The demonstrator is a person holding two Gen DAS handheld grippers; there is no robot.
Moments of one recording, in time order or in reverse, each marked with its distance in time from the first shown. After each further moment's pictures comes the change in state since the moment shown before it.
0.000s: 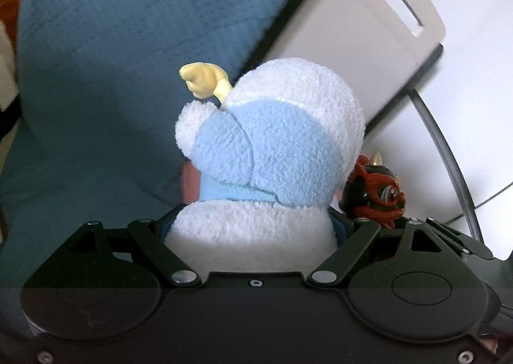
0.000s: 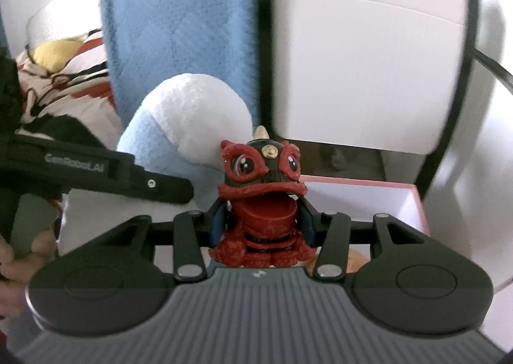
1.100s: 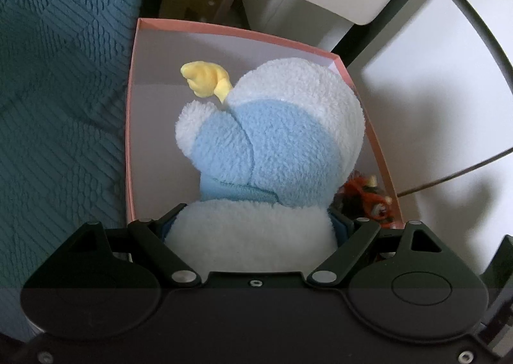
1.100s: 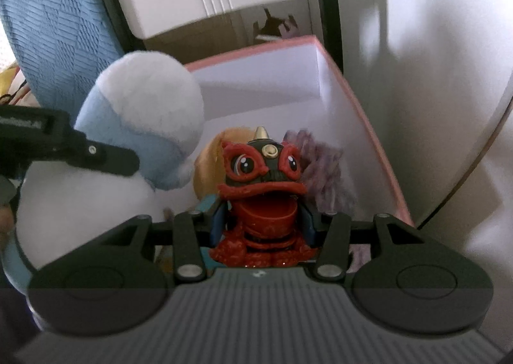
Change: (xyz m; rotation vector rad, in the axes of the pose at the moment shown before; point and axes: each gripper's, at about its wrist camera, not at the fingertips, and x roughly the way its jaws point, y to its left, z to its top) left arm 0.147 -0.056 -0.082 0.072 0.253 0.090; right arm 0.064 -0.145 -0.147 0.300 0.141 -0.051
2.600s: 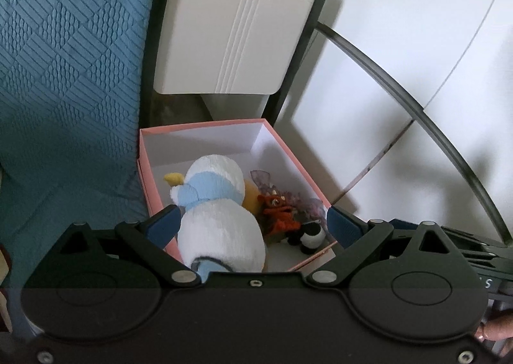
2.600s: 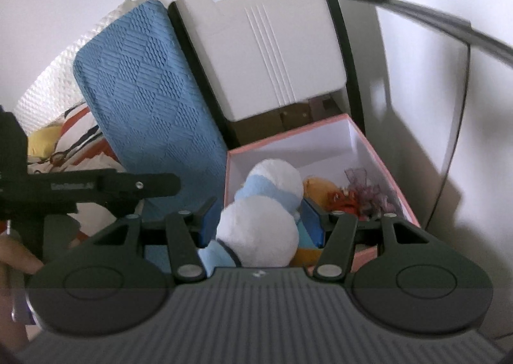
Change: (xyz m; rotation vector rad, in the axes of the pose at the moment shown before) left arm -0.199 -0.024 -0.055 0.265 -0.268 -0.076; right arm -0.188 0.091 -0.010 0.082 -0.207 0.067
